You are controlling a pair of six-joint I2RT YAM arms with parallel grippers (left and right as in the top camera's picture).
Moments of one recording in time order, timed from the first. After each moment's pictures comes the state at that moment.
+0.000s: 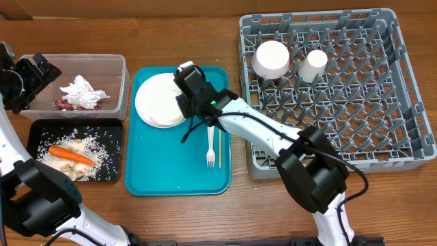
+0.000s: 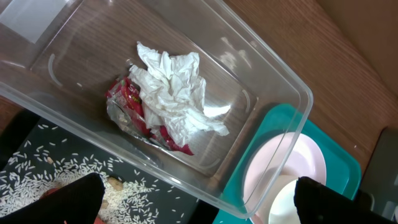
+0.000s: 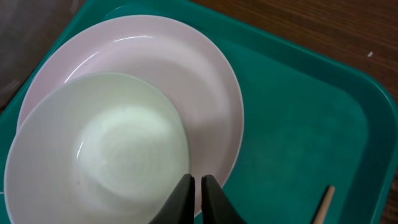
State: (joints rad) left arm 0.61 1.92 1.92 -1.17 0.36 -0.13; right arm 0.76 2.14 1.63 -0.40 0.13 0.25
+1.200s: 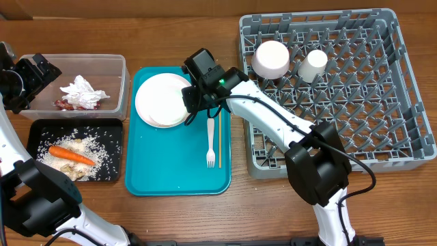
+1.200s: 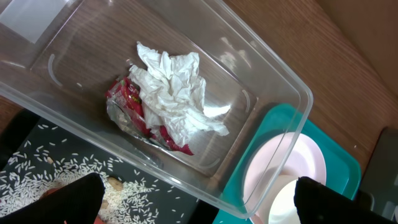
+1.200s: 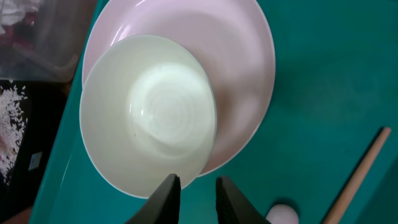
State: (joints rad) left arm 0.61 1.92 1.92 -1.17 0.36 -0.13; right arm 0.68 2.17 1.82 -0.71 -0.20 0.38
